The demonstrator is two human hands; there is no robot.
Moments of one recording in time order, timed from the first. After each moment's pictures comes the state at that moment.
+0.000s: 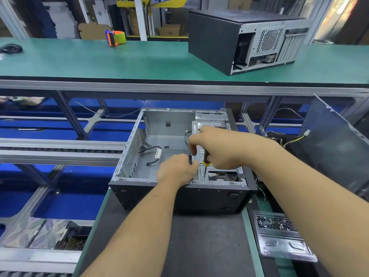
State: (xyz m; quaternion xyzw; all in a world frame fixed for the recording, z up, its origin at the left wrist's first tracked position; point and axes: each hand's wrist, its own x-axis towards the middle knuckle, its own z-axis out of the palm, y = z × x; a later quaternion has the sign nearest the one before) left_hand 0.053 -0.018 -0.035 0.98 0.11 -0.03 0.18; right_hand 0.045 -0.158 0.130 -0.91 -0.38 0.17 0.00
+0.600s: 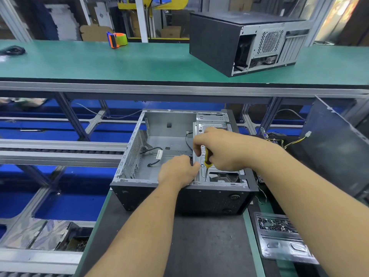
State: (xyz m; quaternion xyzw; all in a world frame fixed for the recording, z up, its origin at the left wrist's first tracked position) left_hand 0.055 -0.018 -0.038 0.97 0.12 -0.03 0.19; right_hand 0.045 -0.163 0.128 -0.91 -0.37 0.16 0.03
